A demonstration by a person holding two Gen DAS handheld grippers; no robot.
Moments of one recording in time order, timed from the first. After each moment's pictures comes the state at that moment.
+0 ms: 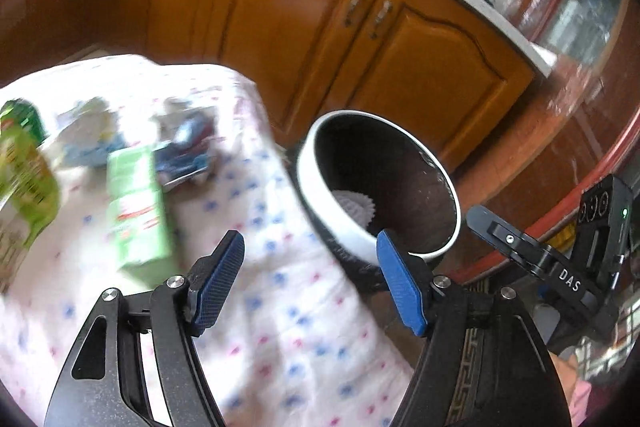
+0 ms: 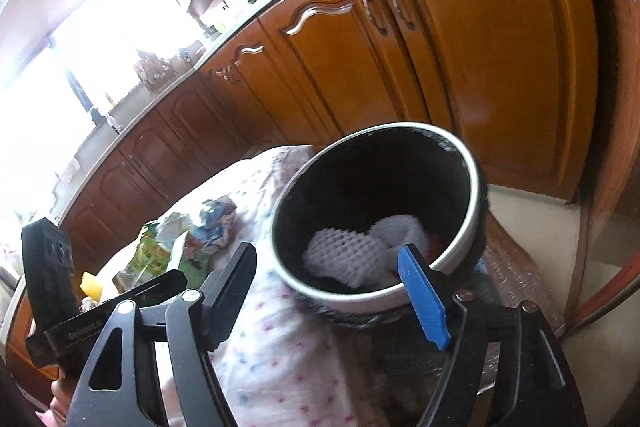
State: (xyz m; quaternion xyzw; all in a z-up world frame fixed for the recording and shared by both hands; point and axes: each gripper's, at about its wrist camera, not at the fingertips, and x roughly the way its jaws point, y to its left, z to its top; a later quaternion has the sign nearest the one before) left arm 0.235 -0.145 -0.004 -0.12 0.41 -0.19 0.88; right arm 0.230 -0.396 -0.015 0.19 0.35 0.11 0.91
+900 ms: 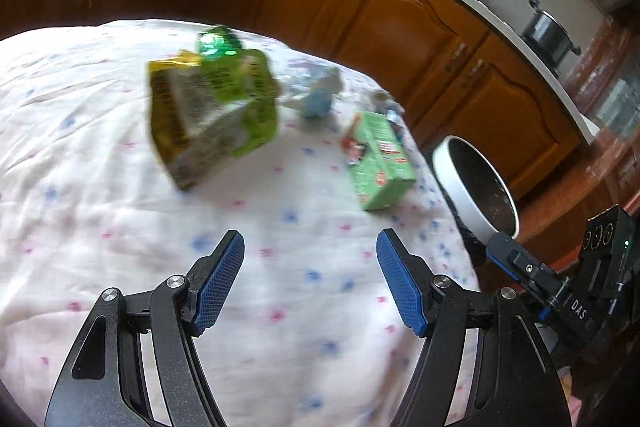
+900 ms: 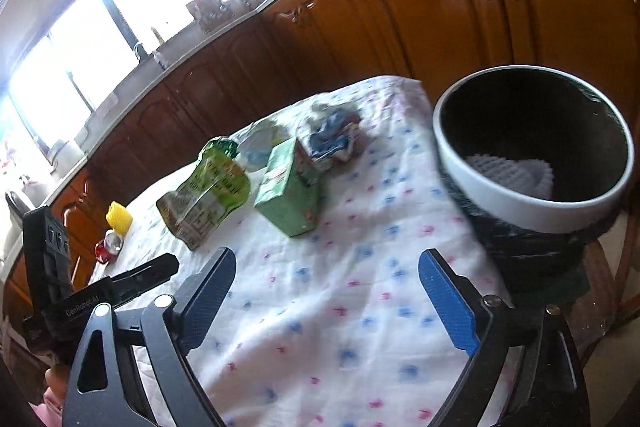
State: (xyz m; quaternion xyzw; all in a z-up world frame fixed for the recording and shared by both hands) left arm 0.155 0.008 -0.034 -0.20 0.40 -0.06 0.89; right arm 0.212 -0.262 -0.038 0.13 0.39 0.20 0.89
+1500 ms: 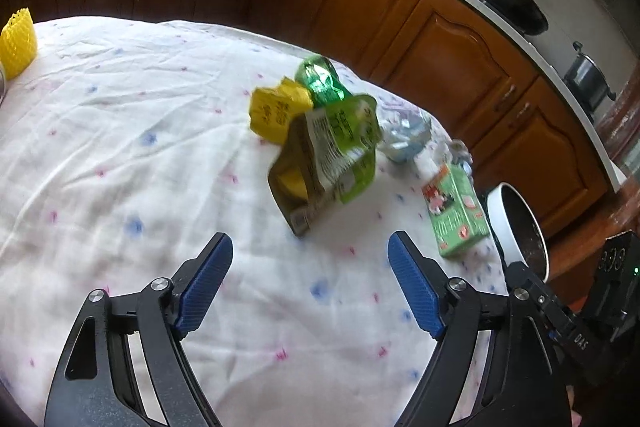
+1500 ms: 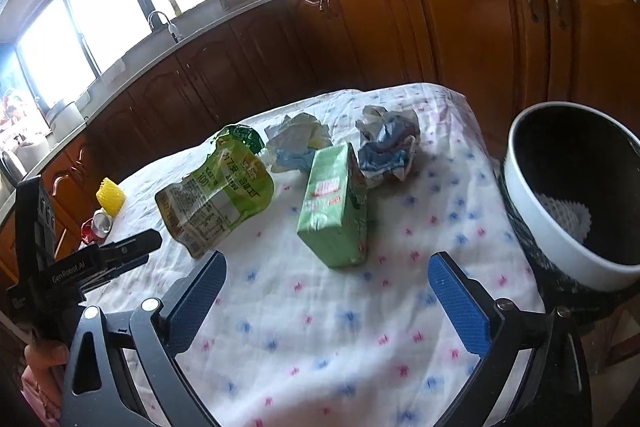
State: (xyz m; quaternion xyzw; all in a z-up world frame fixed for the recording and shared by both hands) left arm 0.169 0.080 -0.040 -0.23 0.39 0.01 0.89; right arm 0.241 -0.205 -0.035 0.07 0.38 0.22 0.89
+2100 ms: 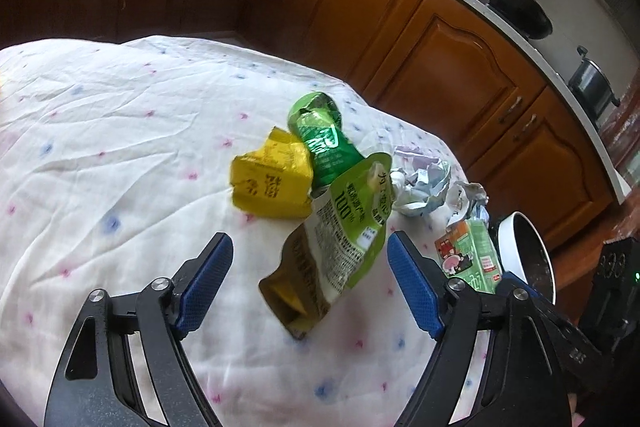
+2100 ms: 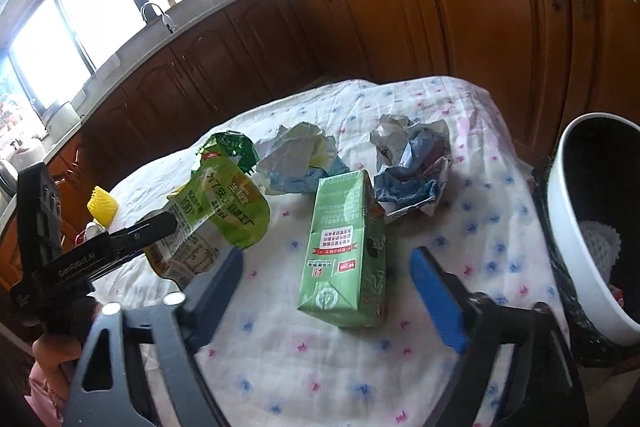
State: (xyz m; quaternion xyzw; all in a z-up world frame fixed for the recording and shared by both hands) left arm 0.236 0.092 -0.039 -0.21 0.39 -0.01 0.90; right arm 0.295 -0.181 -0.047 0.08 0.42 0.22 0.88
